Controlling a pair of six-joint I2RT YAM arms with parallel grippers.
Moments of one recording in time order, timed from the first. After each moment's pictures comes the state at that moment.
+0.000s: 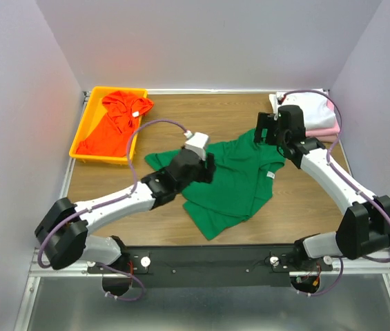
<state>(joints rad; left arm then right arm) -0.85 1.31 0.83 0.06 -0.26 -0.37 0.29 1.41 1.10 -0.26 0.20 0.23</state>
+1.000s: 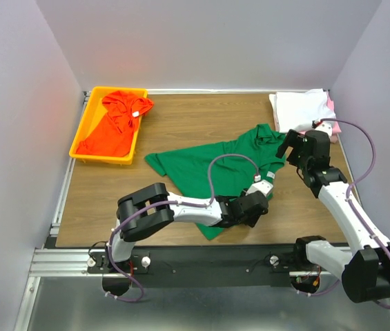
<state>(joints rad) -1.30 1.95 1.21 -0.03 -0.29 -0.51 0.11 1.06 0.76 -0.25 0.21 0.40</state>
